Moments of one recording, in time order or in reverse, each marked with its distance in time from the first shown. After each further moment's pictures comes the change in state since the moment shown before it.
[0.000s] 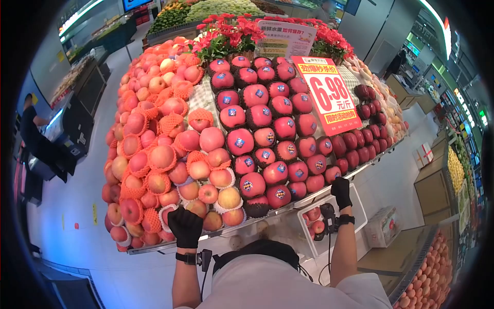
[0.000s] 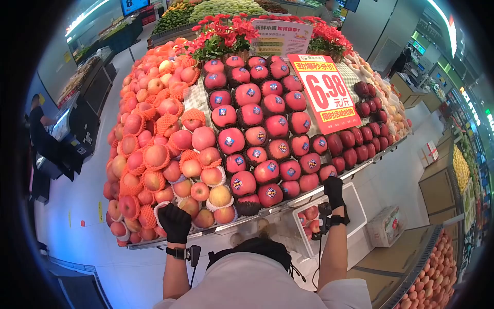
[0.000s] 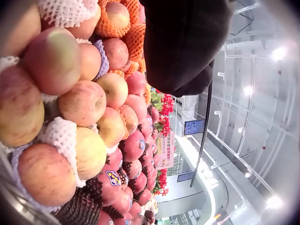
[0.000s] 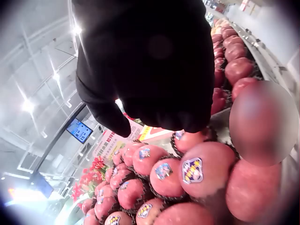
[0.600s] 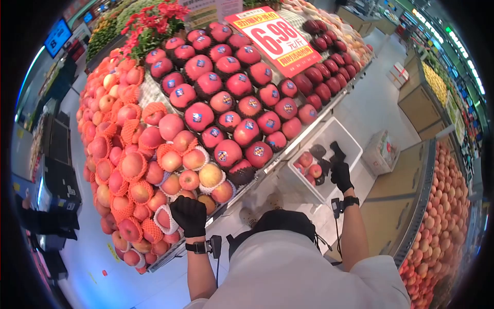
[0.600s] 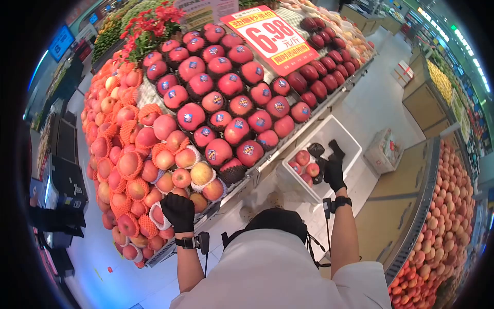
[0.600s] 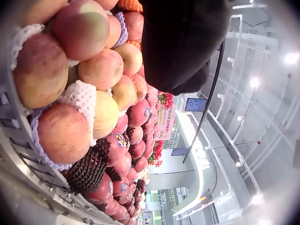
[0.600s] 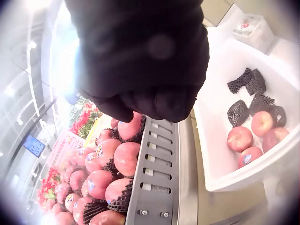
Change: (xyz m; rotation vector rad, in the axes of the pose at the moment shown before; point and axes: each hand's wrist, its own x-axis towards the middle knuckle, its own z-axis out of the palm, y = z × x) left_hand 0.010 -0.034 0.001 0.112 0.140 -0.145; right_hand -0.195 -0.067 -0.048 0.753 0.088 0.946
